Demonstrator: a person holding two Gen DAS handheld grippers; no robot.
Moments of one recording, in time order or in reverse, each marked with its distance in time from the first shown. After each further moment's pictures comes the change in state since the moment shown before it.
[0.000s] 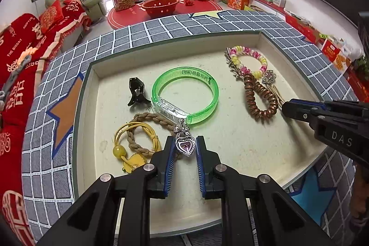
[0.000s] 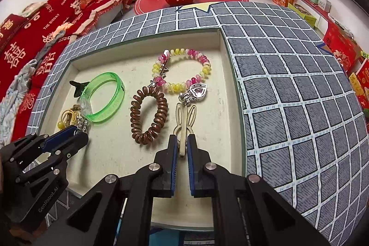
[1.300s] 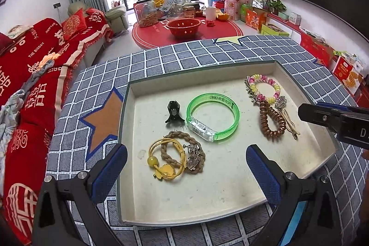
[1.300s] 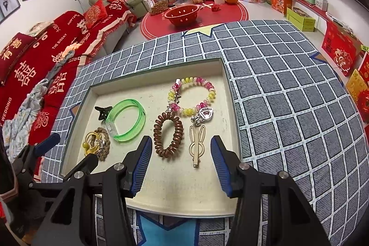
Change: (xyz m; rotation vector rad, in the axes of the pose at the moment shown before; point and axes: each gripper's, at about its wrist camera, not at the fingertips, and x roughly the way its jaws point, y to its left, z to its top) left arm -0.042 0.018 0.003 -0.060 -0.115 0.111; right arm -0.040 0.001 0.011 0.060 -0.099 0.074
